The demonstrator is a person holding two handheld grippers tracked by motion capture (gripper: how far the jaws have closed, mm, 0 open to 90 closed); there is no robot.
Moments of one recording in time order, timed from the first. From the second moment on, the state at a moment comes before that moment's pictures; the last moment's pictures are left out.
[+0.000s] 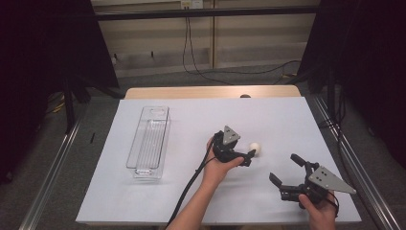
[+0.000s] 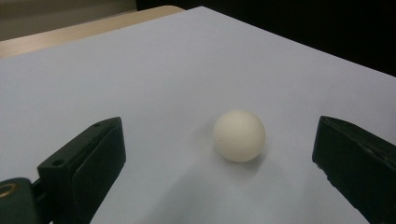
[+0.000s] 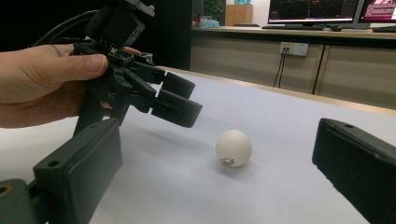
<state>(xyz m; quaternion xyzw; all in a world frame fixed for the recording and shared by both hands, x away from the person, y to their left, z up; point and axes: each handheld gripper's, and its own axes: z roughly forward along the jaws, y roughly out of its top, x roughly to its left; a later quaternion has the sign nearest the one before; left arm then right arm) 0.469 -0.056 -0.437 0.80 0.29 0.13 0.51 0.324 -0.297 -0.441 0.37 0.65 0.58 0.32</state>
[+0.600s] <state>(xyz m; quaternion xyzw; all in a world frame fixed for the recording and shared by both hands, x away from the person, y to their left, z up) 0.471 -0.061 -0.442 0.80 0.29 0.13 0.50 0.324 -0.297 -0.441 0.37 0.65 0.58 0.32</state>
